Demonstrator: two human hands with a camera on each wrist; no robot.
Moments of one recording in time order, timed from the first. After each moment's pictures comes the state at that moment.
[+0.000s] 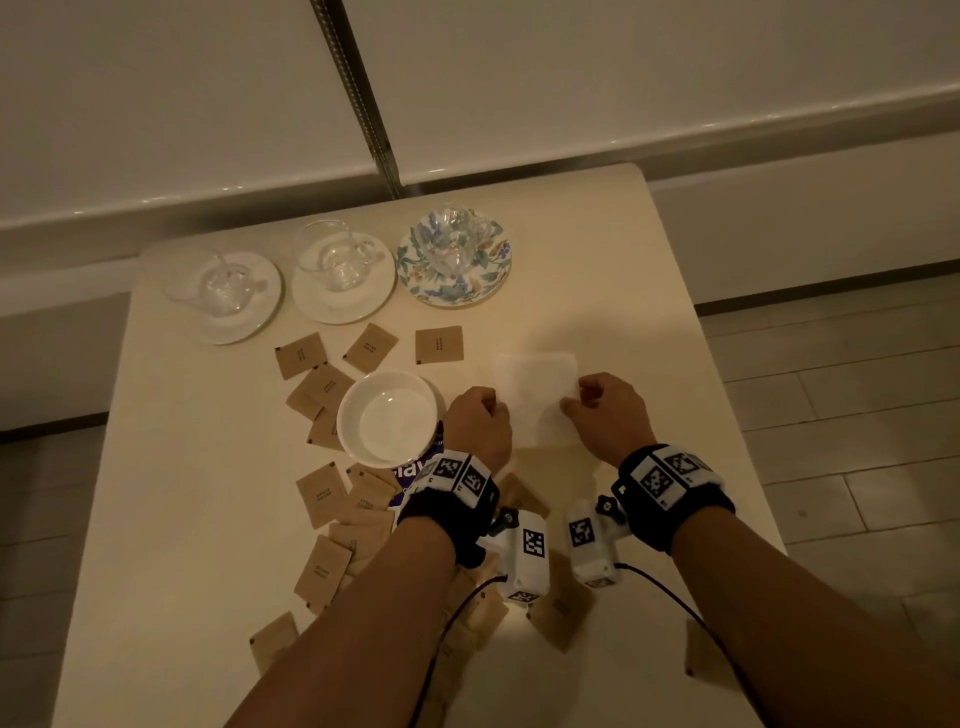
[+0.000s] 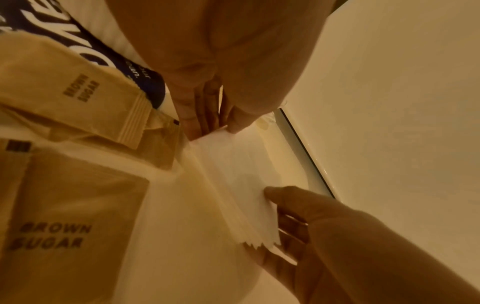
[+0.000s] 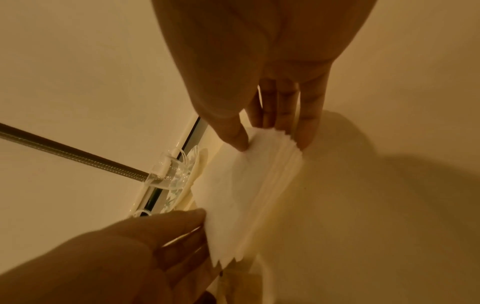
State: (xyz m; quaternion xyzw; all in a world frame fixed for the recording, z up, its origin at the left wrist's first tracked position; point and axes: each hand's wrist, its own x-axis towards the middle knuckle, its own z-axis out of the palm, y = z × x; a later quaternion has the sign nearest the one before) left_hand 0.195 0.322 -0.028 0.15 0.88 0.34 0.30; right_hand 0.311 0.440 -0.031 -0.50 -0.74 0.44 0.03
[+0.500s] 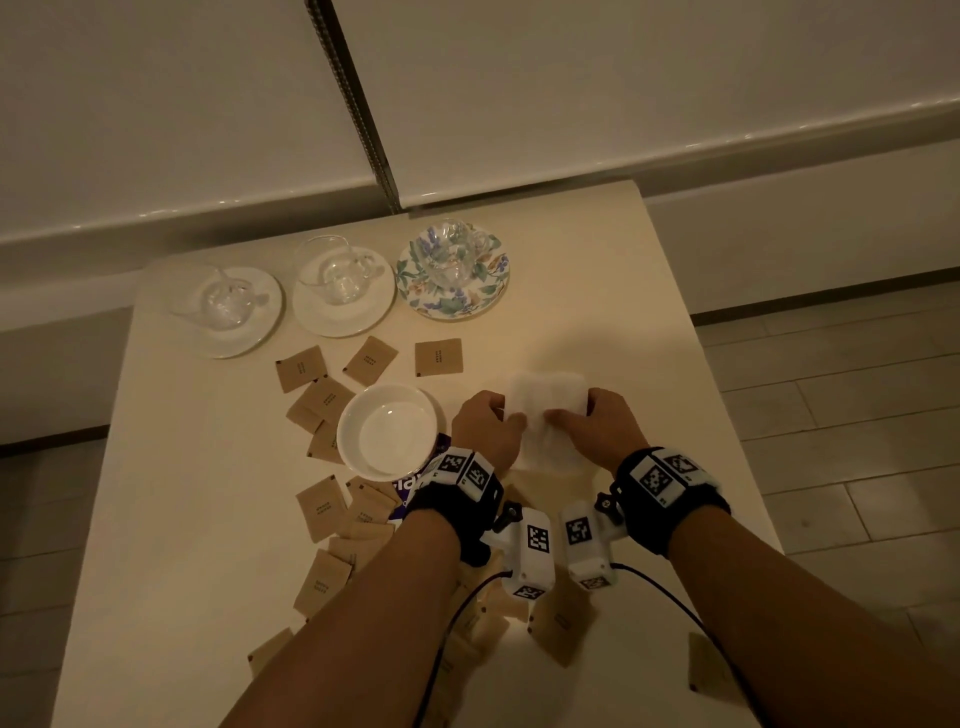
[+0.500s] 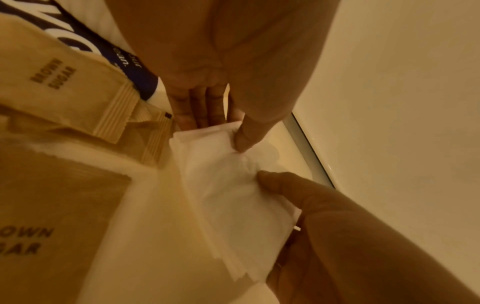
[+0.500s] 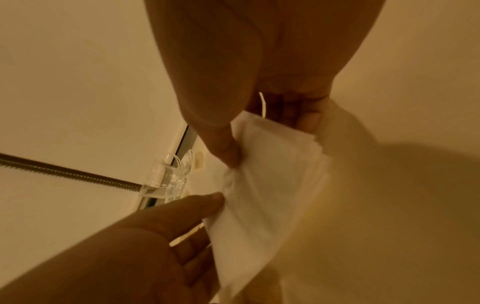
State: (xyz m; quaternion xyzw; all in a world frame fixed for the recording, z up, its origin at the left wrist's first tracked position) left_hand 0.192 0.333 -0.030 0.16 0.87 0.33 0.34; right_hand 0.302 0.441 -0.029 -0.51 -0.70 0.51 -0.01
